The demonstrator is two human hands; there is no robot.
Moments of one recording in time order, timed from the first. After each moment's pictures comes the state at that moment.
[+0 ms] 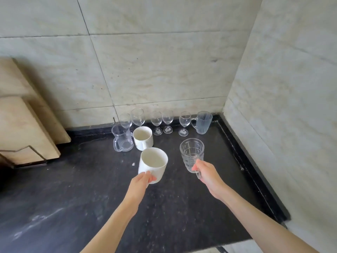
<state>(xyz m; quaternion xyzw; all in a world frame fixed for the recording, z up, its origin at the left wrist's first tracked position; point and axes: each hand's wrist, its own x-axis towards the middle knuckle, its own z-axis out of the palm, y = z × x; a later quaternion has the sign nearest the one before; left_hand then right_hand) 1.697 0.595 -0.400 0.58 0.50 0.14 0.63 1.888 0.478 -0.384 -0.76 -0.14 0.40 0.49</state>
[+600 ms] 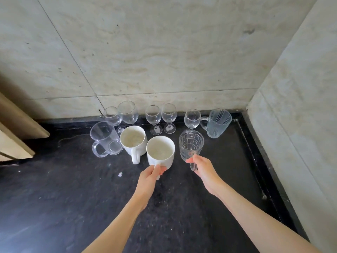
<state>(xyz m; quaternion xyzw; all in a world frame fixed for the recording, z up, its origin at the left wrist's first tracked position) 1.824 0.658 -0.466 0.57 0.50 0.16 0.63 1.997 0.588 -0.475 -0.74 -0.15 0.47 0.46</state>
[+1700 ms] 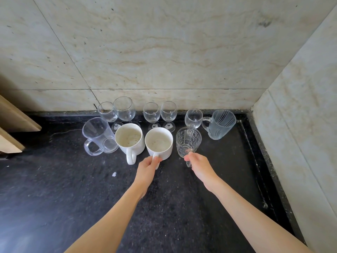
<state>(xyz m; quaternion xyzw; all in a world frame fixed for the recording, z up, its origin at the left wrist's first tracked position) 1.854 0.694 -0.497 0.55 0.53 0.14 0.62 2.012 0.613 -0.474 -0.79 -0.21 0.47 0.35</state>
